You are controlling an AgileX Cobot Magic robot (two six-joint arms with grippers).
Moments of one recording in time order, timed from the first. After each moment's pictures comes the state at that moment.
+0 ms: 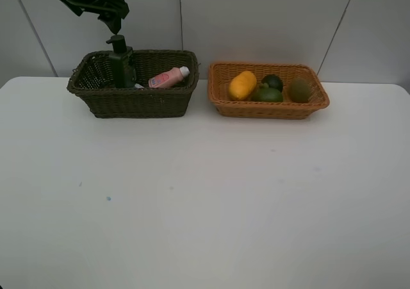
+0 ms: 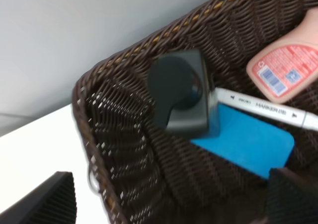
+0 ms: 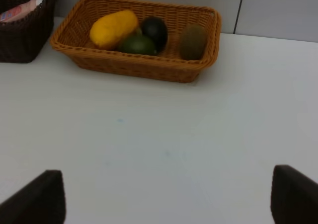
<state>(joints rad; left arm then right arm) -0.29 1.98 -1.85 0.28 0.92 0.08 0.04 0.00 -0.52 0.06 1.06 -0.09</state>
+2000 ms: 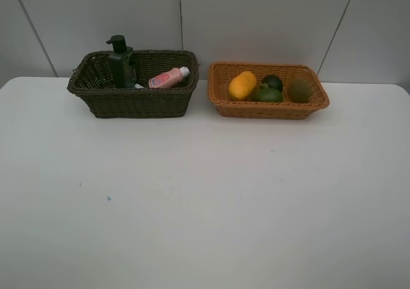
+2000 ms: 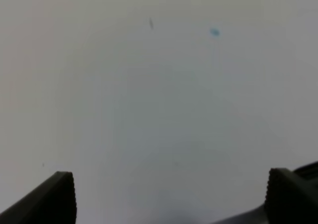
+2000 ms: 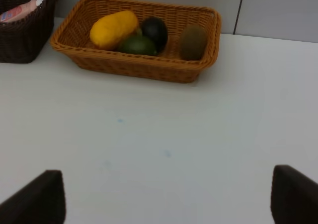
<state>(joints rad) -0.28 0.49 -0.56 0.02 1.09 0.02 0.04 0.00 -0.52 0.06 1.06 -0.09</state>
